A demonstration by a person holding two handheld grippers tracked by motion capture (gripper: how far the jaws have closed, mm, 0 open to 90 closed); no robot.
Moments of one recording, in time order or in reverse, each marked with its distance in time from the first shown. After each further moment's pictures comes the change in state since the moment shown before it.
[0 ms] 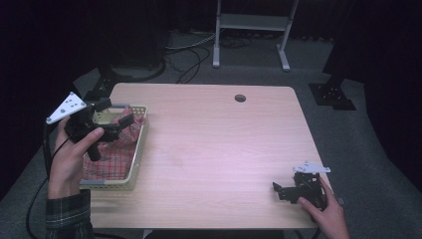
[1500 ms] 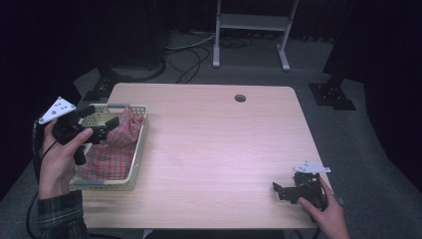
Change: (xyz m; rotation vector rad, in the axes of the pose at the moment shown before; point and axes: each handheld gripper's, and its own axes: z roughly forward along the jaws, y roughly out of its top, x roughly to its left) left arm 0.035 -0.020 -0.013 0.107 0.138 -0.030; right arm 0.000 0.000 0.000 0.000 0.000 0.000
